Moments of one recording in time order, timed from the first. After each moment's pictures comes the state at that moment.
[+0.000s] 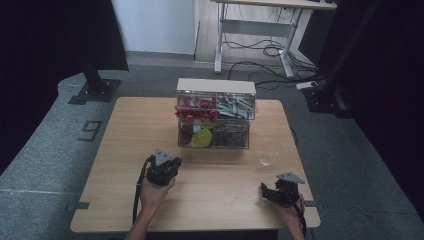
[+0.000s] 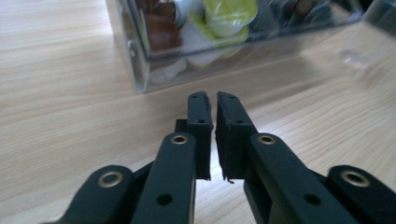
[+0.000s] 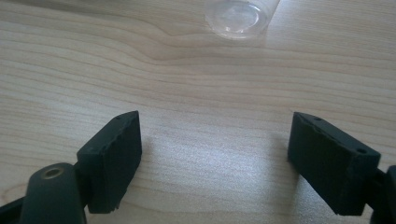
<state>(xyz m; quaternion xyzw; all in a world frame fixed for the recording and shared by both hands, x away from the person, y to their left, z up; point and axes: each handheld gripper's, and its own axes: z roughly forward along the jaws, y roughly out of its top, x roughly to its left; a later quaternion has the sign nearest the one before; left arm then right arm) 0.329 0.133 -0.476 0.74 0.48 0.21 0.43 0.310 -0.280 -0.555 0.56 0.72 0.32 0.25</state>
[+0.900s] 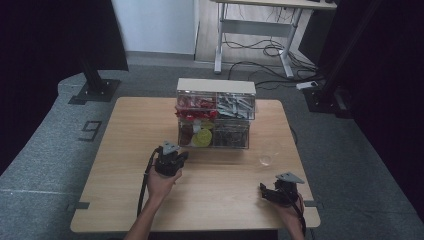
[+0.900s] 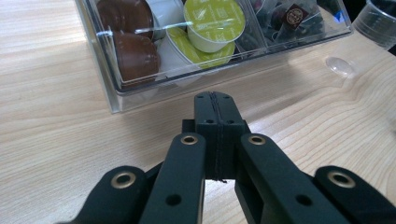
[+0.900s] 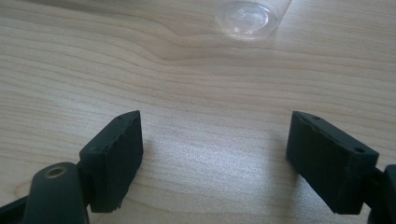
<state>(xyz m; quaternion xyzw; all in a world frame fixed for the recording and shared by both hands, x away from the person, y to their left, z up) 0.360 0.115 -0.477 0.75 0.47 0.18 0.42 0.310 -0.278 -0.555 0.55 0.72 0.33 0.24</state>
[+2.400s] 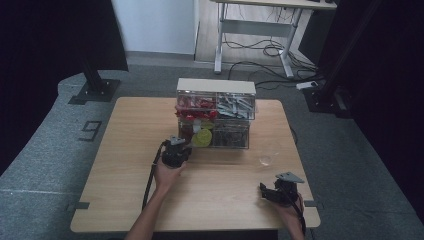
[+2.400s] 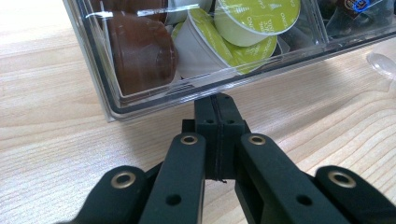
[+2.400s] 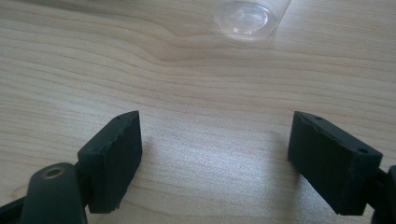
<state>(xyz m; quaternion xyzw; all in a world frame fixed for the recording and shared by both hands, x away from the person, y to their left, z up) 0.402 0.106 -0.501 0.76 0.49 0.16 0.40 0.311 -0.278 -0.555 0.56 0.72 0.33 0.24</state>
